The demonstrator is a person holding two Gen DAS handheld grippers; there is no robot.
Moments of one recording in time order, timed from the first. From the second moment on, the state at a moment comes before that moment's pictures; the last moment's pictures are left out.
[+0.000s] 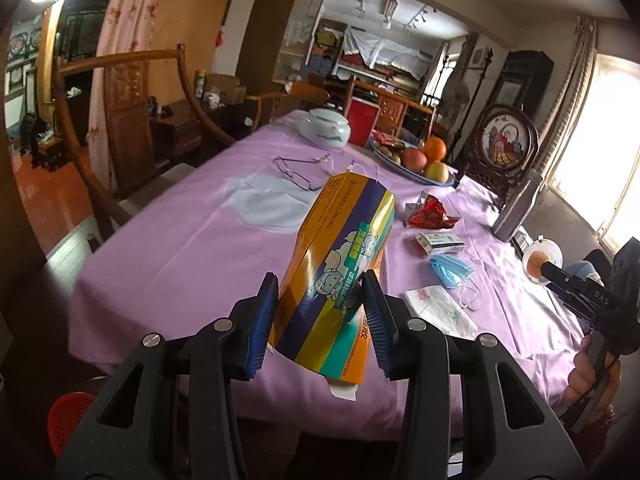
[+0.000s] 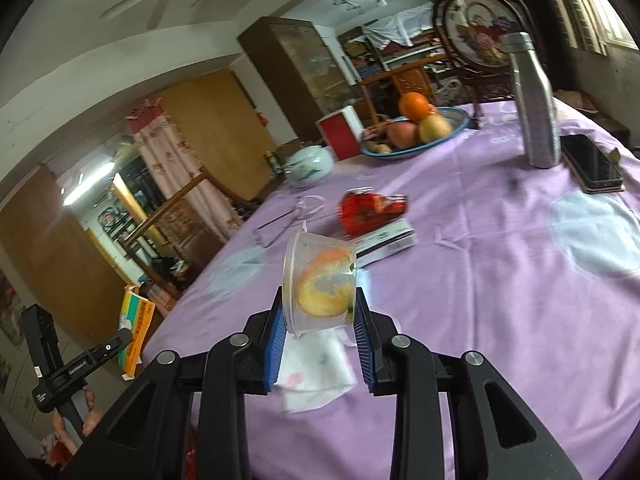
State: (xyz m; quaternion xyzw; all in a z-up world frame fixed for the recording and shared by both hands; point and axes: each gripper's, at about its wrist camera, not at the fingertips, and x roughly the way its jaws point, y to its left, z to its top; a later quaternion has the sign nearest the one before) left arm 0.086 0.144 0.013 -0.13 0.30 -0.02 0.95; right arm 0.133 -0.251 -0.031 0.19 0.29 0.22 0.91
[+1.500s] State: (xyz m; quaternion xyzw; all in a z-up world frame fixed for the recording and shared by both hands) left arm -0.149 0.389 -0.088 -0.23 0.29 0.27 0.89; right arm -0.006 0.135 -0.066 -0.04 0.43 0.48 0.76
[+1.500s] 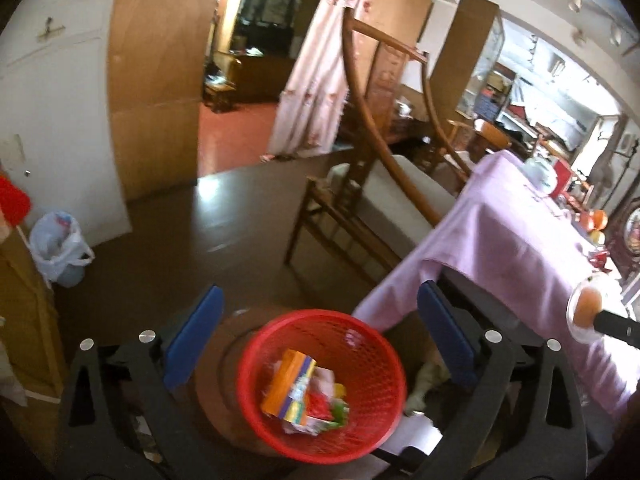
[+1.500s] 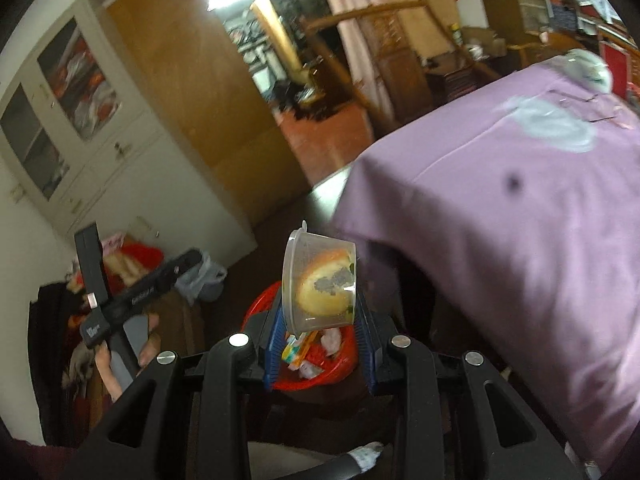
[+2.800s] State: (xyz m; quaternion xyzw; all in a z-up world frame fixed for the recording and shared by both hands) left arm -0.145 0.363 -0.055 -0.23 0.26 0.22 0.91; right arm 0.012 0.050 -0.029 0.01 0.36 0.41 0.83
